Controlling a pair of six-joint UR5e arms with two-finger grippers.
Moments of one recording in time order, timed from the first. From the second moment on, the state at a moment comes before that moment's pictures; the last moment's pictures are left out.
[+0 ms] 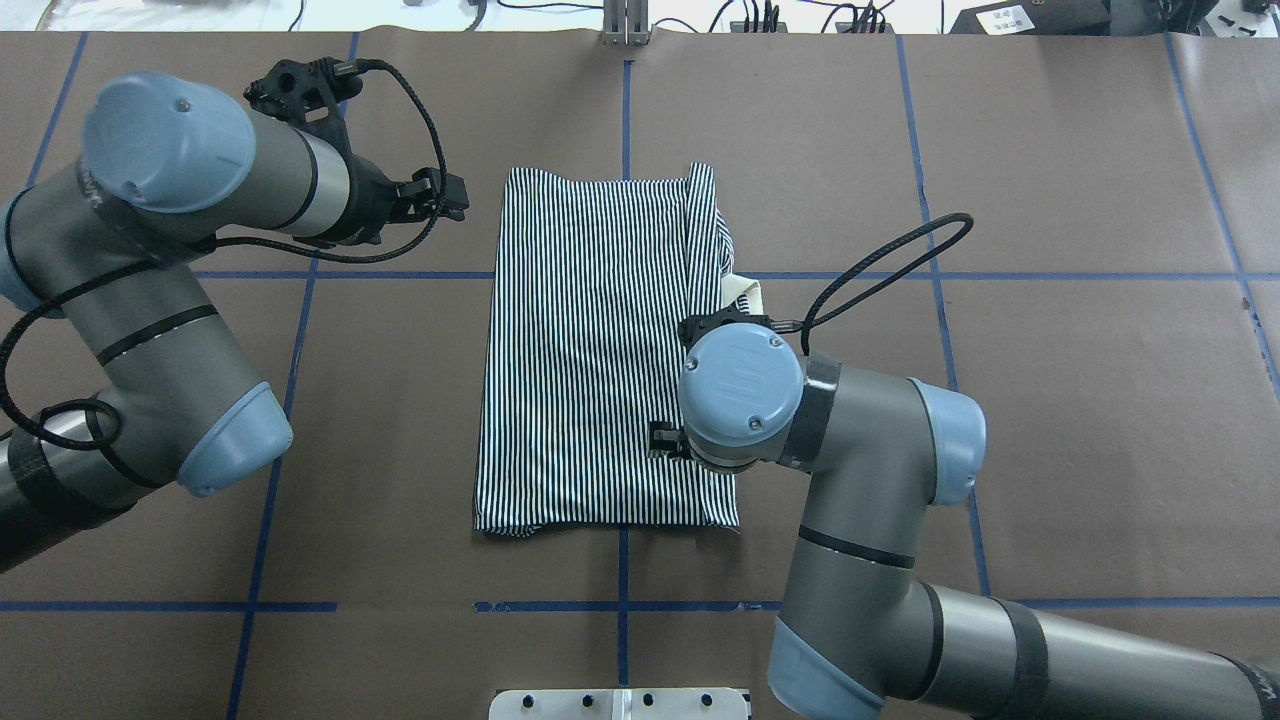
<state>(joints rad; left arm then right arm) -0.75 -2.06 -1.82 -1.86 -1.80 -1.33 0.37 -0.95 1.79 -1.75 1.73 1.29</state>
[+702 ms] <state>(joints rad) -0.73 -2.05 -1.82 -1.86 -1.80 -1.33 0.34 -0.92 1.72 -1.85 1.74 1.13</state>
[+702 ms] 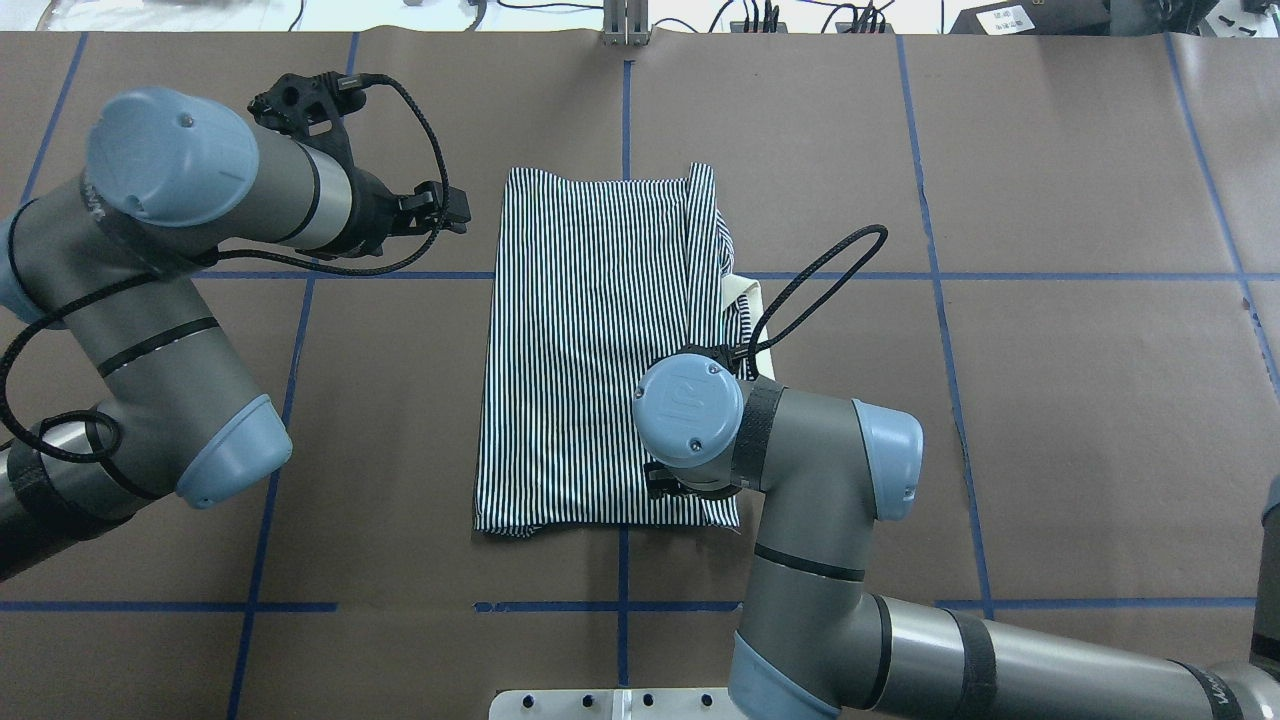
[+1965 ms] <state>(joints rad) -0.73 -2.06 -1.81 -1.87 -1.80 -1.33 0.33 -0.93 1.71 -1.86 1.73 1.09</state>
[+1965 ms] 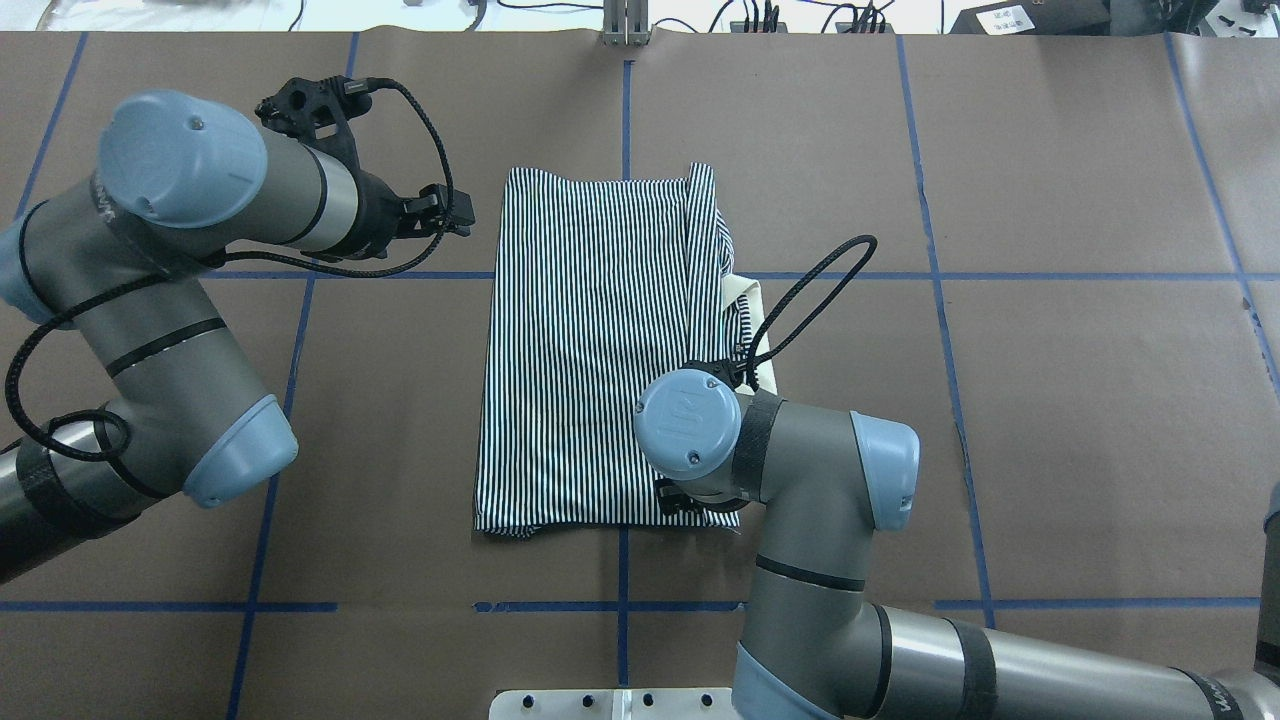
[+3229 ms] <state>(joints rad) -0.72 -2.07 -1.81 -1.87 -1.80 -1.33 0.37 -0.99 1.76 -1.93 1.73 1.02</state>
